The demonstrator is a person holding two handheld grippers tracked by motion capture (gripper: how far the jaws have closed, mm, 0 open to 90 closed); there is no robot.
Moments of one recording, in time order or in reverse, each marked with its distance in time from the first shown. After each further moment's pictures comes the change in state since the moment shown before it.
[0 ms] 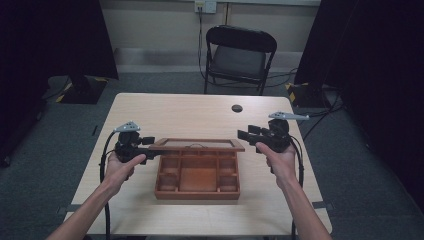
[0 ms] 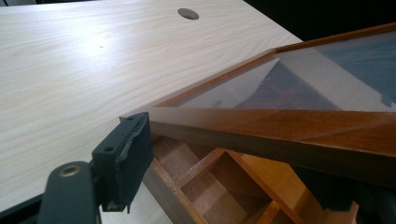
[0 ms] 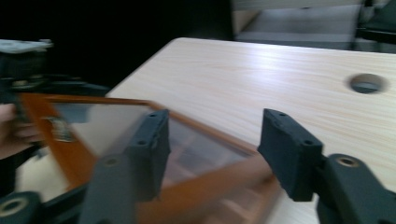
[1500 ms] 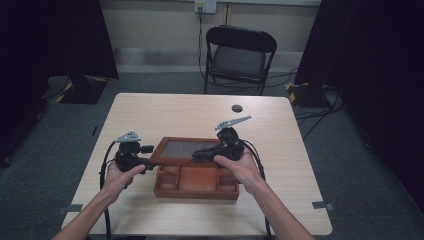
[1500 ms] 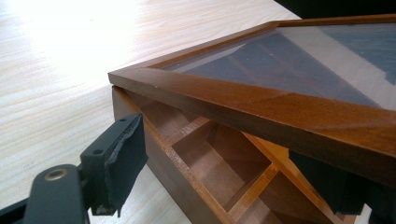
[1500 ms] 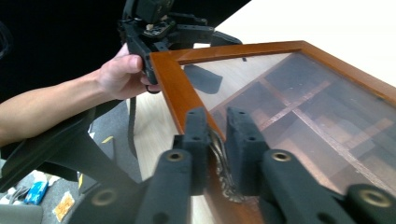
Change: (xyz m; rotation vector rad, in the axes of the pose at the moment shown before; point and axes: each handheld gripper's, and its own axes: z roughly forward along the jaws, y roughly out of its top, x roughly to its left) left arm 0.000 -0.026 0.005 0.030 -0.014 0.013; right arm 0.079 -0.009 0.078 0.302 0.410 -0.066
